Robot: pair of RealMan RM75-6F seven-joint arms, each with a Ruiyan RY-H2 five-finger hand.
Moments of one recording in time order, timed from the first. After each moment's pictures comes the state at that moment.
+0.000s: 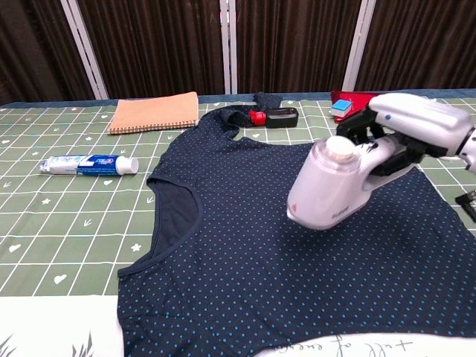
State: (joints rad) left arm -0.16 -1.02 -0.10 -1.78 1.33 1.38 0.09; right arm 0.71 -1.69 -0.05 -0.78 -1.74 1.37 0.52
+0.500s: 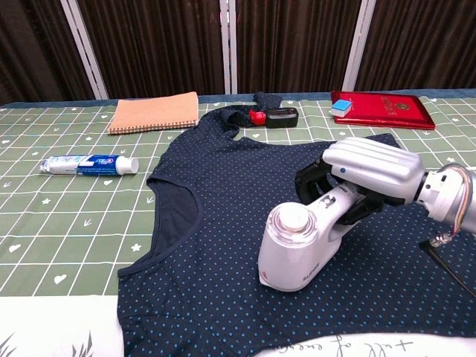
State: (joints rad) left arm -0.16 -1.02 -0.10 -1.78 1.32 1.38 0.09; right arm 0.73 -1.78 -0.11 -0.77 -1.81 1.34 0.44
